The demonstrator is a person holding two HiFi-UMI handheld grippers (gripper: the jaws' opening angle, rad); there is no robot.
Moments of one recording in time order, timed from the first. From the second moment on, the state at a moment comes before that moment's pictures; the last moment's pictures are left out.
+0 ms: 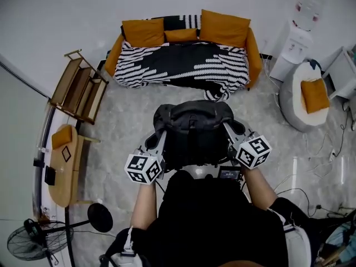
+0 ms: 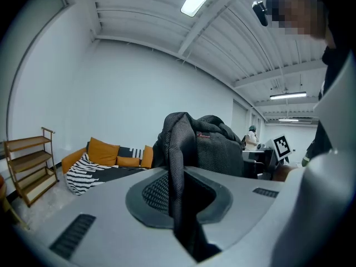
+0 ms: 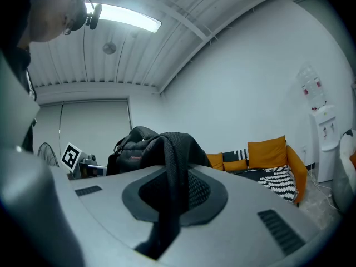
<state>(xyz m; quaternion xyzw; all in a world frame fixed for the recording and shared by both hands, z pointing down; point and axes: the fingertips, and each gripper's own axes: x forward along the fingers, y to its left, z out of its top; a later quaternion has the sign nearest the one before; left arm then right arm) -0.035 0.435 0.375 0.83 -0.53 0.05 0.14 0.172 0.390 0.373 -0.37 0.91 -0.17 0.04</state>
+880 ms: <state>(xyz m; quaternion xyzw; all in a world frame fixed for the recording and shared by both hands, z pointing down) -0.020 0.318 0.377 0.85 -0.51 0.04 0.14 0.189 0.277 0.371 -0.38 0.91 -0.18 0.04</state>
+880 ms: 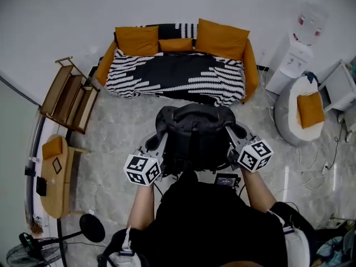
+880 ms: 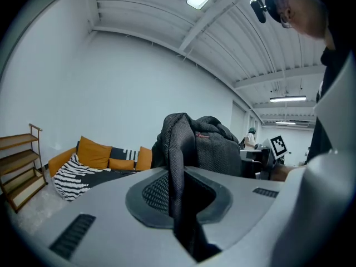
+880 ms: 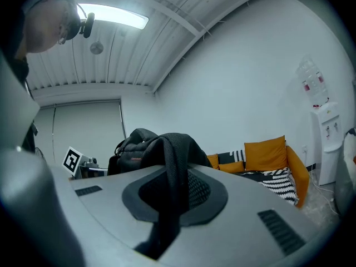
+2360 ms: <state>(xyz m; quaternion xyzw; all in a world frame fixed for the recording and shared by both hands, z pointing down) -0.090 0.057 0.354 0.88 -0.47 0.04 0.12 0.119 0.015 0.357 -0.39 0.90 -0.17 0.06</state>
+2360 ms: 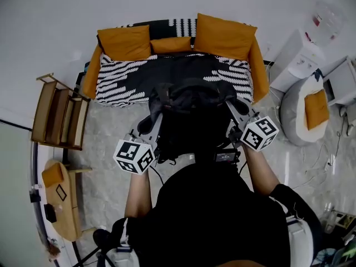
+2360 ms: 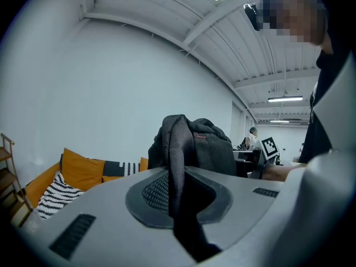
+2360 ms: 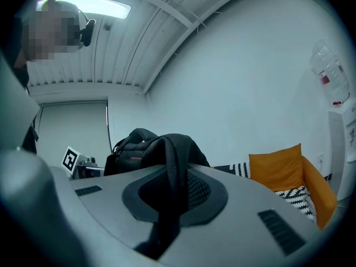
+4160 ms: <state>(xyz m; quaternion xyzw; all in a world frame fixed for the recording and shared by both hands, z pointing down) -0.141 -0.332 0.428 0.84 -0.50 0.07 0.20 0.066 -0.379 0.422 -0.34 0.91 -0.23 0.01</state>
